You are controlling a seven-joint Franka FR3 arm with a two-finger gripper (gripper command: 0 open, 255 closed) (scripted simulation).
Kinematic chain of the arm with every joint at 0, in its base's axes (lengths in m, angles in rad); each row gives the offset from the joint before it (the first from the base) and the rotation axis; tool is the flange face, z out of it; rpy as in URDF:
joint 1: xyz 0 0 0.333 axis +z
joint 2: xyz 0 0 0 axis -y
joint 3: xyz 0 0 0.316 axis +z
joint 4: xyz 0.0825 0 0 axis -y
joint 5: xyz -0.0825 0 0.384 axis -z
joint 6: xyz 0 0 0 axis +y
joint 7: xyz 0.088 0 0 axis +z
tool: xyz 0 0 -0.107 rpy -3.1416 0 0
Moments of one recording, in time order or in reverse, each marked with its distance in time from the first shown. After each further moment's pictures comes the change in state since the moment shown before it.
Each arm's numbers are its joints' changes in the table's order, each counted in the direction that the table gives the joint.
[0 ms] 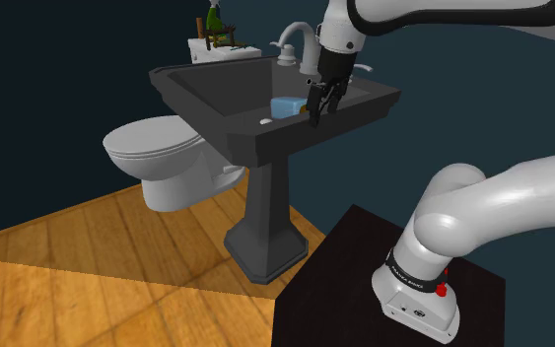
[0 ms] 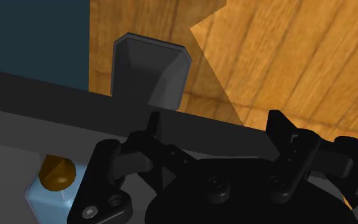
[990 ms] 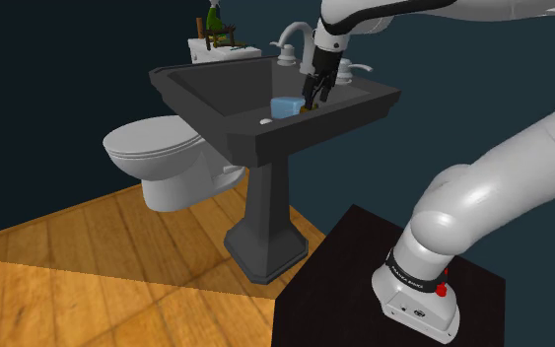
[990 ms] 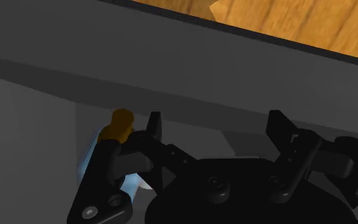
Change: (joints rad) arm -0.061 -0.362 -0.233 0.193 0.045 -0.184 0.251
